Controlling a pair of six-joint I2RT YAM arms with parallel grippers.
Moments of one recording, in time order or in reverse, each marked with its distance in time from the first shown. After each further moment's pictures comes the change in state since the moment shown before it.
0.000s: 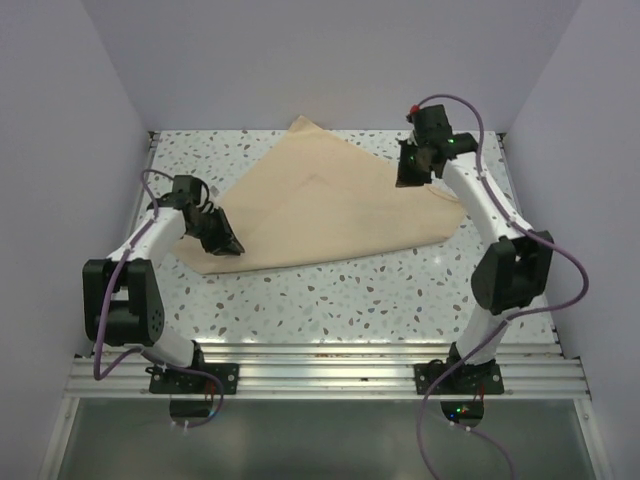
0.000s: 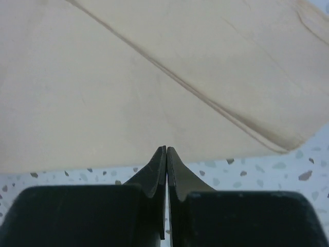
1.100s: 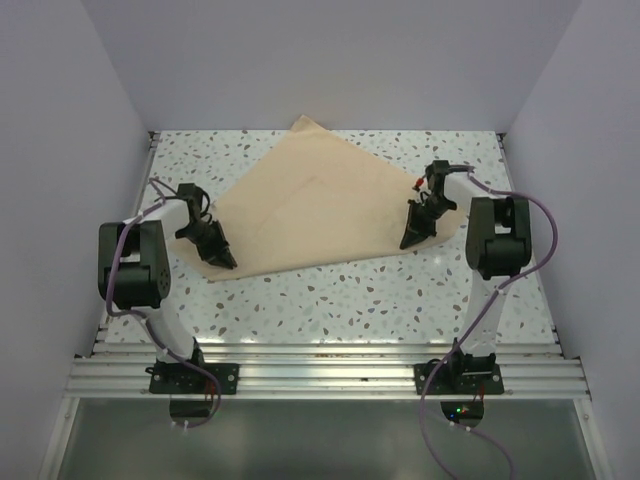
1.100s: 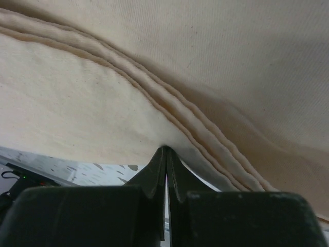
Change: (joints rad) left arm 0.063 0.259 0.035 -0.029 -0.082 0.069; right arm -0.216 0.254 -0.313 -0.040 -0.354 -0.053
